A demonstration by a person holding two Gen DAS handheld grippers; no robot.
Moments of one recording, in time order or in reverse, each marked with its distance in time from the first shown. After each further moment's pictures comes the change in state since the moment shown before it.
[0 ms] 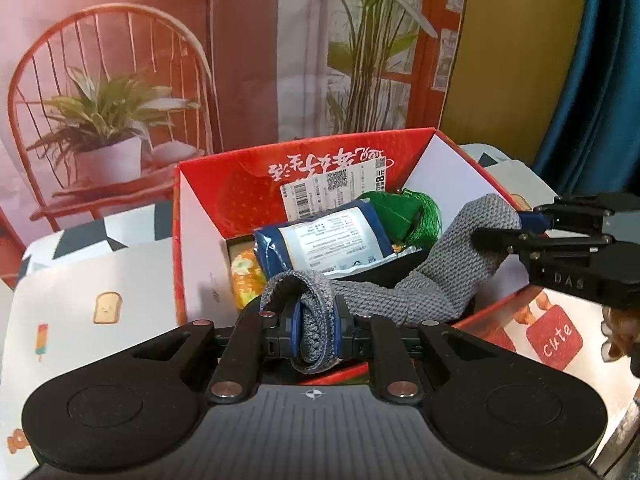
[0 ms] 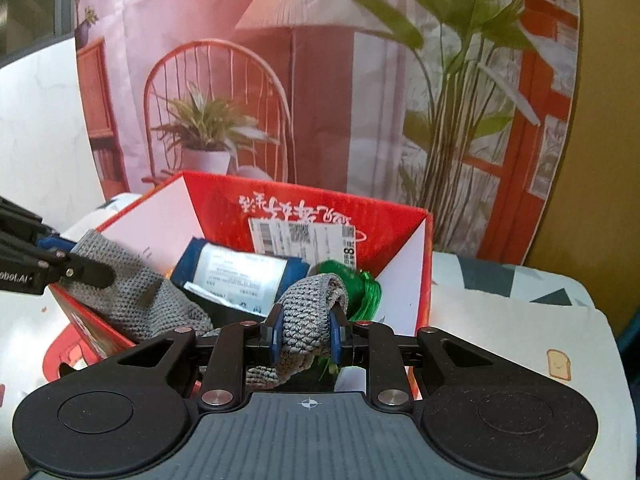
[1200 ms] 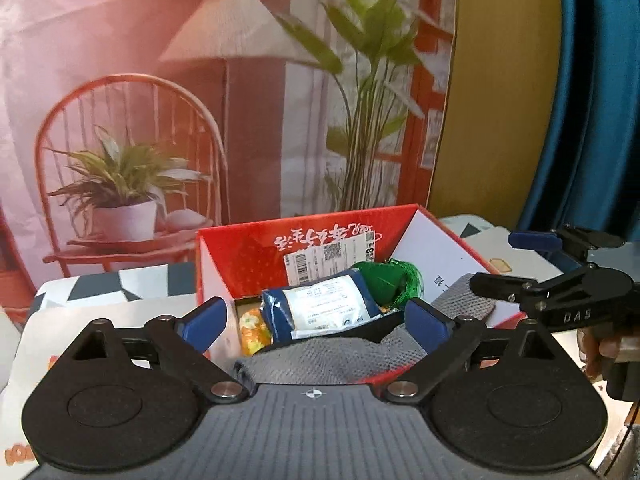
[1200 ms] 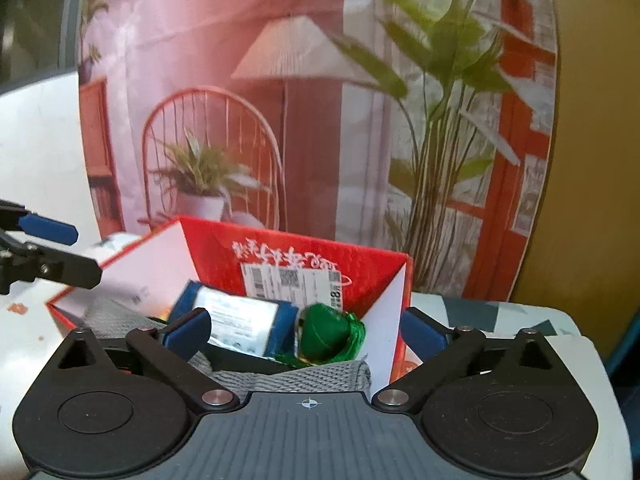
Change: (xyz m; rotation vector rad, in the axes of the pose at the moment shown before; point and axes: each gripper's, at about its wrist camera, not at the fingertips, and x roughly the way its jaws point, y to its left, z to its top) left arm -0.062 -0.003 -0.022 -0.020 -0.264 0.002; right arm -0.038 -0.009 -0.003 0.021 -0.197 -0.007
